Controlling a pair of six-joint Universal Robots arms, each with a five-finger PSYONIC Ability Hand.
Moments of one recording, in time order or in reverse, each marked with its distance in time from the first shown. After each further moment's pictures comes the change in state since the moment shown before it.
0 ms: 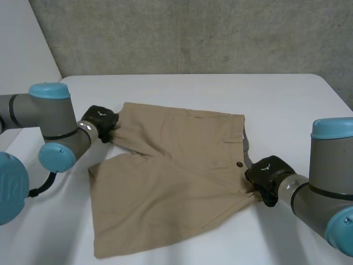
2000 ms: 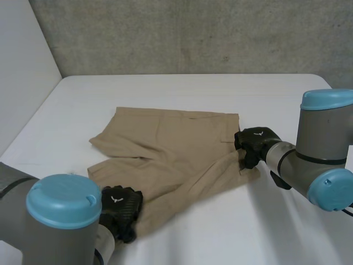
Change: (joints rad) left arm -0.477 0.647 -0.961 0.074 -0.363 -0.504; right arm 0.011 0.152 -0.311 0.001 -0.065 0.436; left_hand -0.307 -0.393 -0.384 -0.390 -0.348; right_hand 0.006 0.000 0.000 0.000 0.008
